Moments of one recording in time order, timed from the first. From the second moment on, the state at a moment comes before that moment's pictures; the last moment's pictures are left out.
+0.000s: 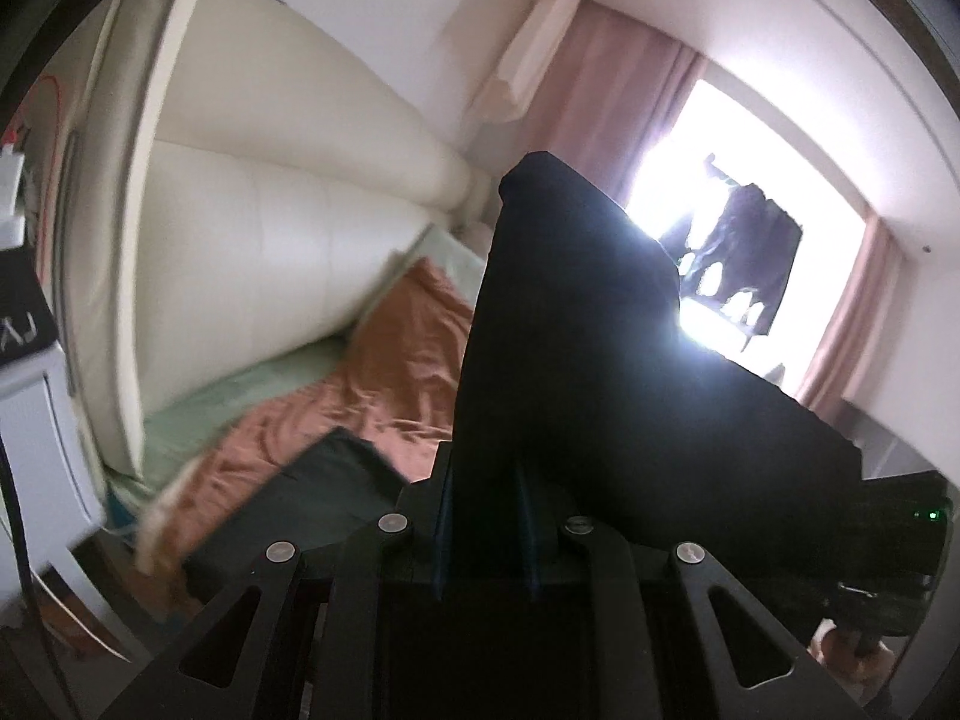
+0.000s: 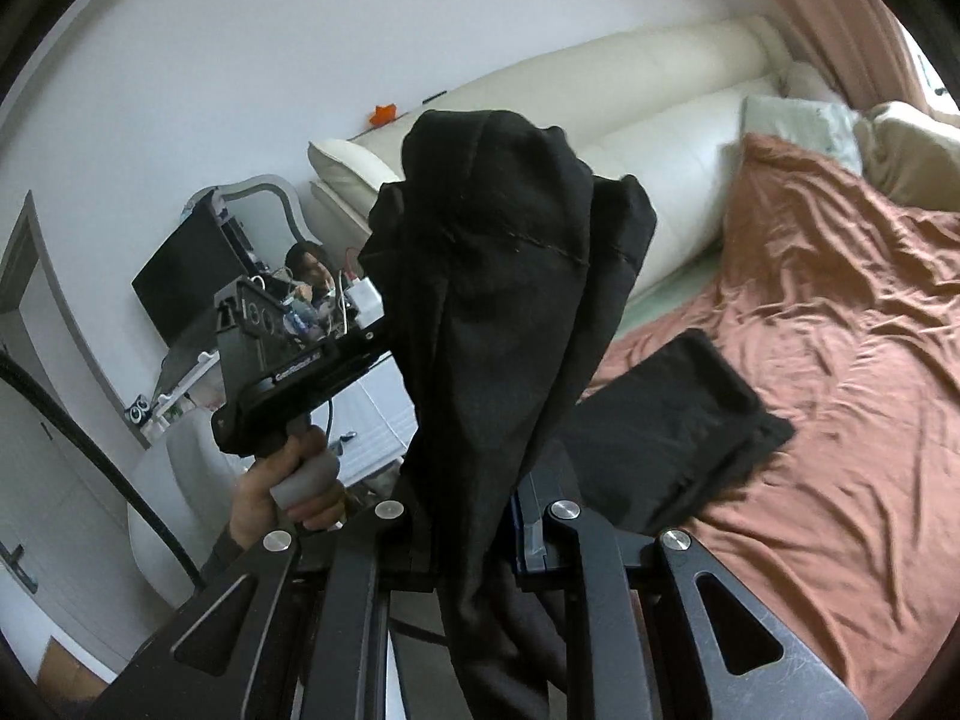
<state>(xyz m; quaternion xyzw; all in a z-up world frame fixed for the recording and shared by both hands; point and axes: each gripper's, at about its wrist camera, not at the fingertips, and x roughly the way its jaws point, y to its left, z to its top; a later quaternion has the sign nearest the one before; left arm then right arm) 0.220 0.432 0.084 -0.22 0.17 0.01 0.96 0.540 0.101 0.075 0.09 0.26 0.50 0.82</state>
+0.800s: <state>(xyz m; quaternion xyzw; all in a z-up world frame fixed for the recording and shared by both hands) 0.364 0.509 0.019 -0.17 0.27 0.09 0.94 0.704 0.207 -0.050 0.23 0.34 0.49 0.77</state>
